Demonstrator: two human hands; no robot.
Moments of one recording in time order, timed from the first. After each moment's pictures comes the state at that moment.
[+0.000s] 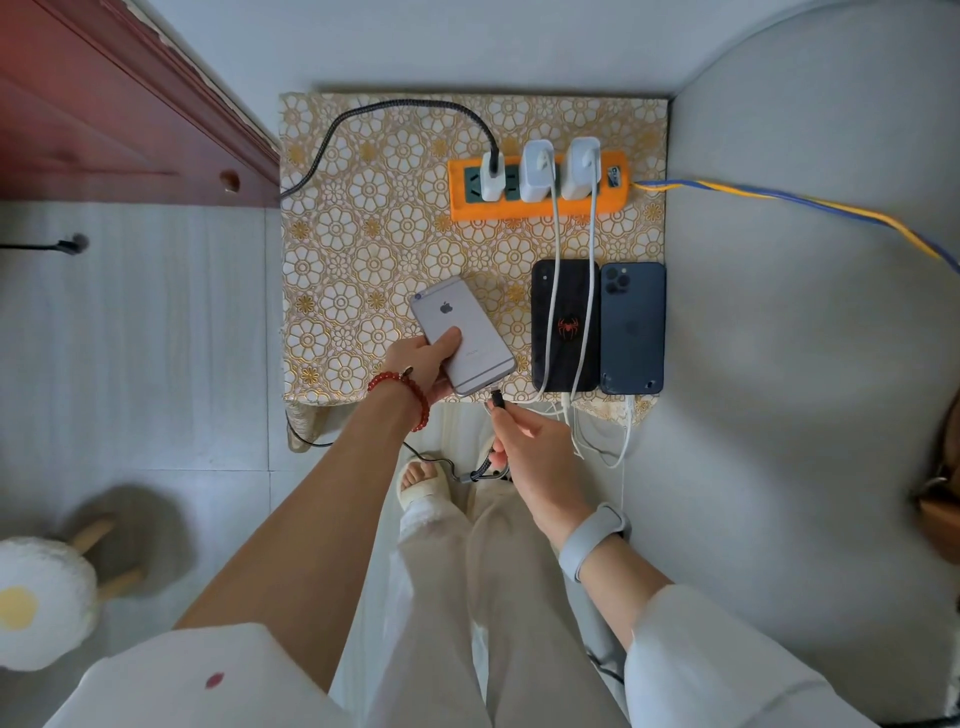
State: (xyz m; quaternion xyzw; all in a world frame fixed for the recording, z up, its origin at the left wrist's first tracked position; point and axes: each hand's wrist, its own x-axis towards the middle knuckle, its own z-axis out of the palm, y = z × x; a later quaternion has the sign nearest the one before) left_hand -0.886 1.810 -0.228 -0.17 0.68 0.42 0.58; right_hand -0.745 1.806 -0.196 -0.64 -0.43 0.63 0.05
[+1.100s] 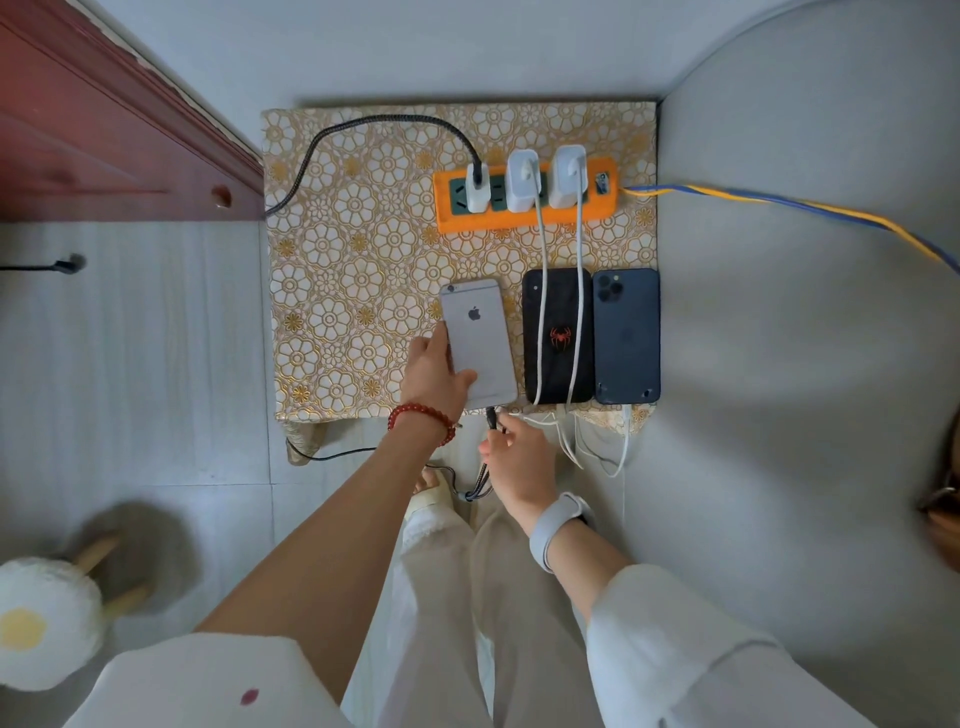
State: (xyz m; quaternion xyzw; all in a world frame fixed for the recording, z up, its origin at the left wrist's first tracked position) left_hand -0.868 1.814 -0.242 0.25 0.85 0.17 0.43; right_hand -0.751 1.801 -0.237 -0.65 -0.52 0.54 -0.07
